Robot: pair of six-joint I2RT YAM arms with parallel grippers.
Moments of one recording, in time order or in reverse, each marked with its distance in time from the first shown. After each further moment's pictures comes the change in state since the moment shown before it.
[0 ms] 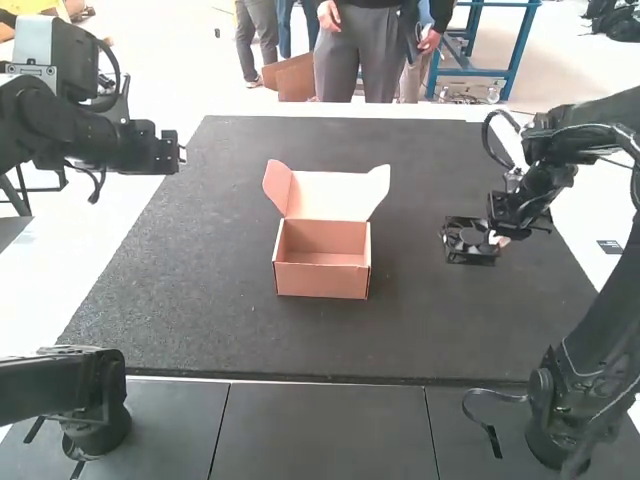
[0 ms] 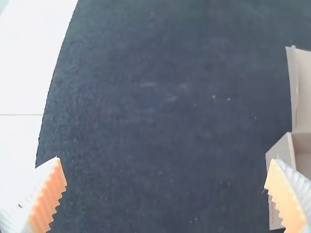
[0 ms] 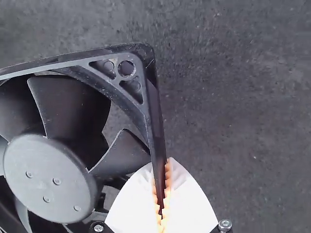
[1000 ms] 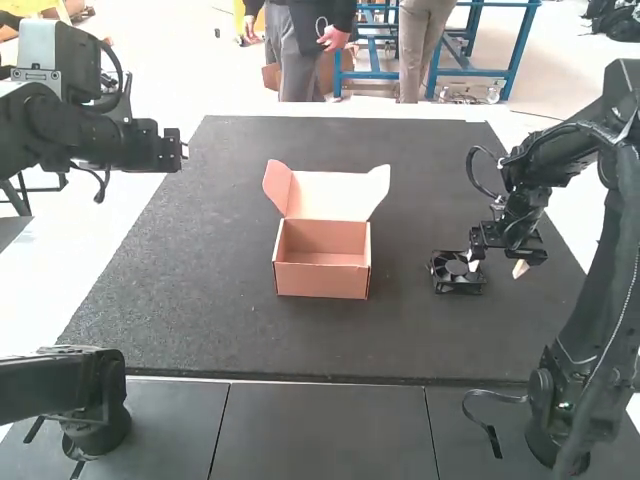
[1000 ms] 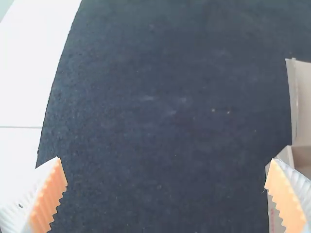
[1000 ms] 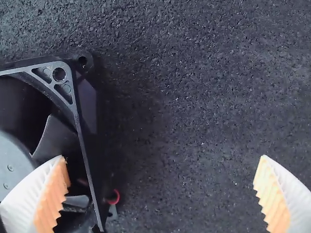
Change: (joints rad) left arm 0.000 0.009 -0.026 0.075 0.000 0.003; right arm 0.018 0.240 -0.004 0.065 0.129 -0.049
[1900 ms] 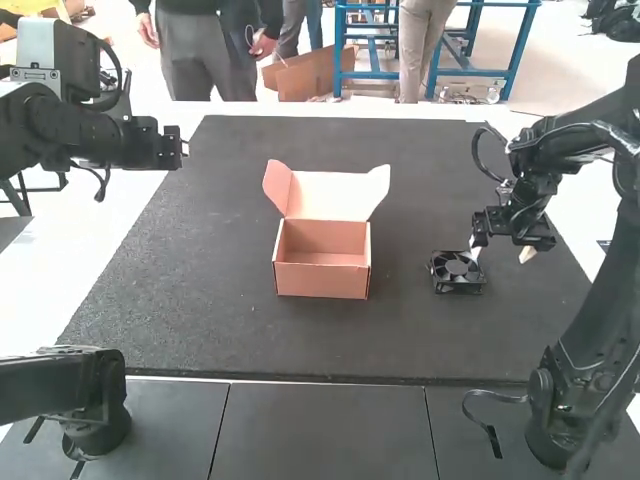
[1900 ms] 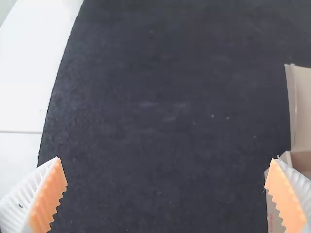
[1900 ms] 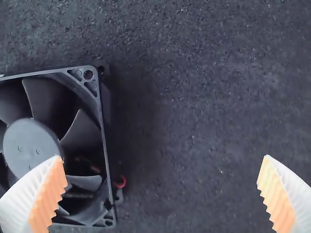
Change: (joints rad) left arm 0.000 0.000 0.000 0.018 0.000 0.000; right arm 0.000 -0.101 0.009 -0.018 0.000 -0.009
